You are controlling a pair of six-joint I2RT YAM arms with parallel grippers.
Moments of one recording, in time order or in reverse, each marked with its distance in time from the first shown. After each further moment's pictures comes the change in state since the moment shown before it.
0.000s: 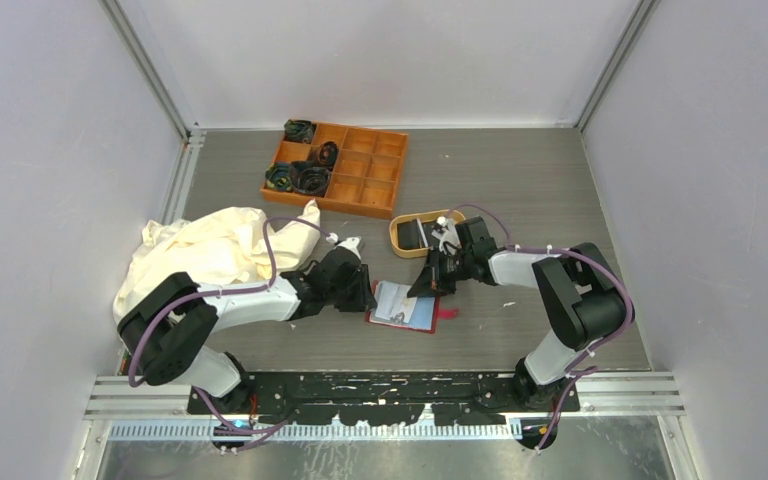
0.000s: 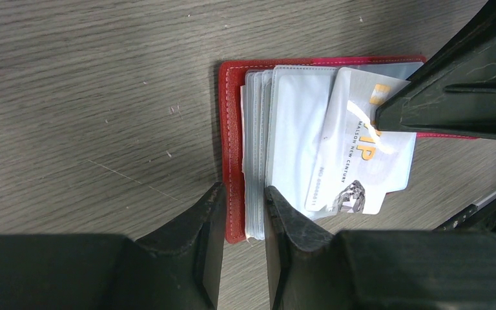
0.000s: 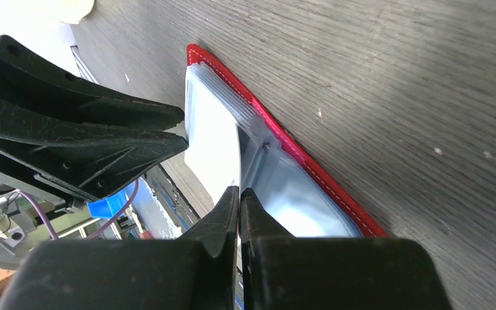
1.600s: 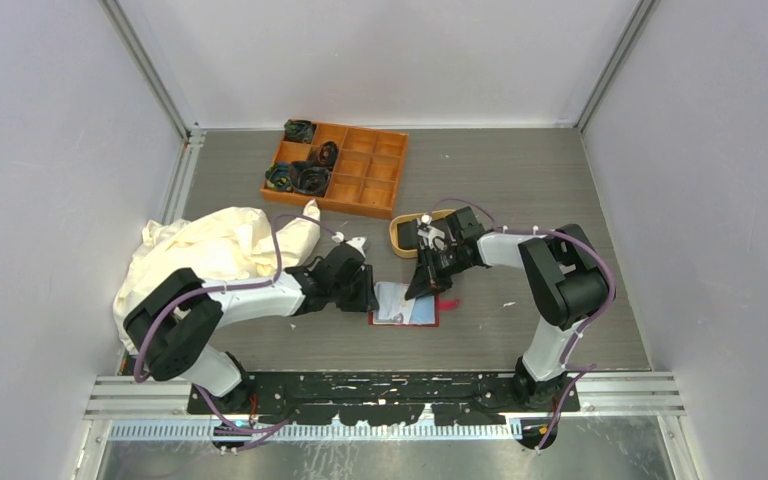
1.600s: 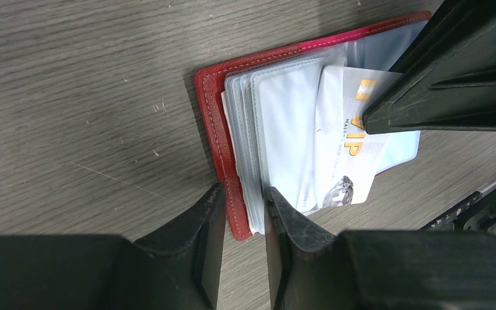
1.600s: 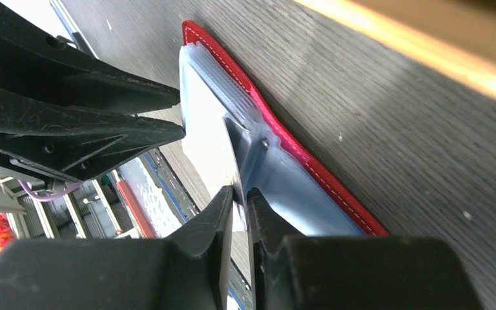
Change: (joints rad) left arm 0.003 0.030 0.045 -0.055 0.041 0.023; right arm 0.008 0.140 0.175 -0.243 -0.104 -0.273
